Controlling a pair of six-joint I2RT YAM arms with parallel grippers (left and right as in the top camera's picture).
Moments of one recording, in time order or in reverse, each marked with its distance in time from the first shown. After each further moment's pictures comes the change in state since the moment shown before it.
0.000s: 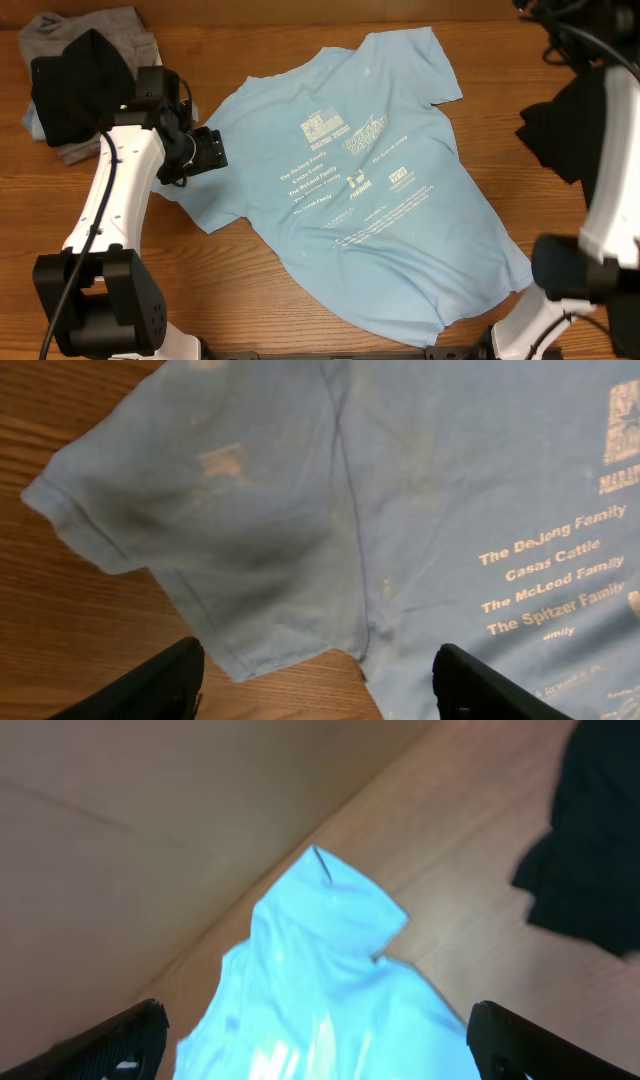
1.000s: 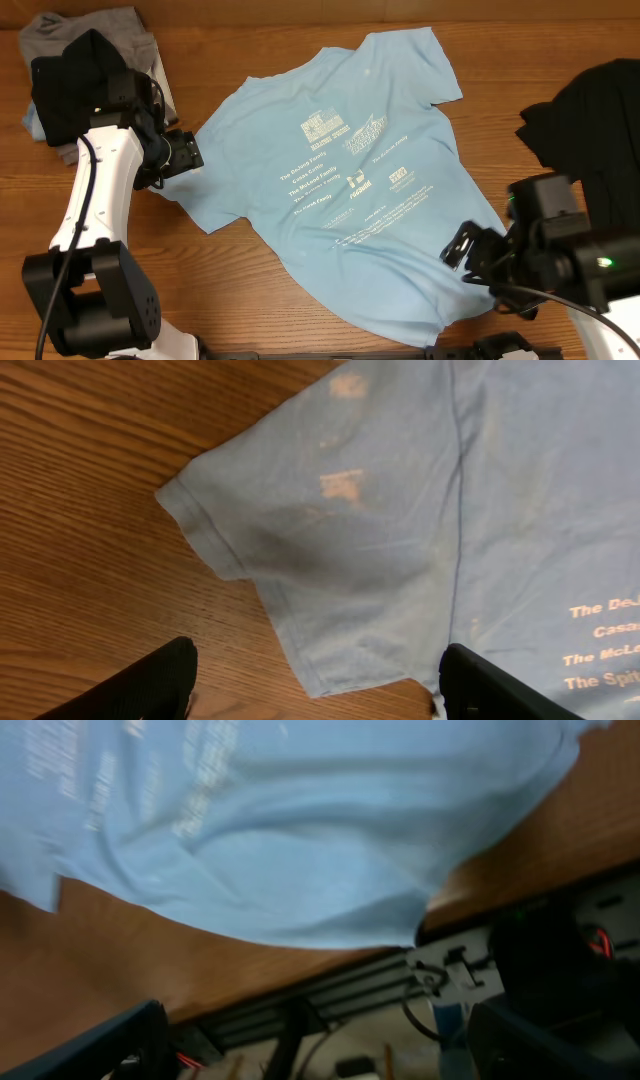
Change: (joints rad) left arm 0.098 0.020 0.000 0.005 -0.092 0.001; right arm 0.309 -0.909 -1.296 -0.227 -0.158 0.107
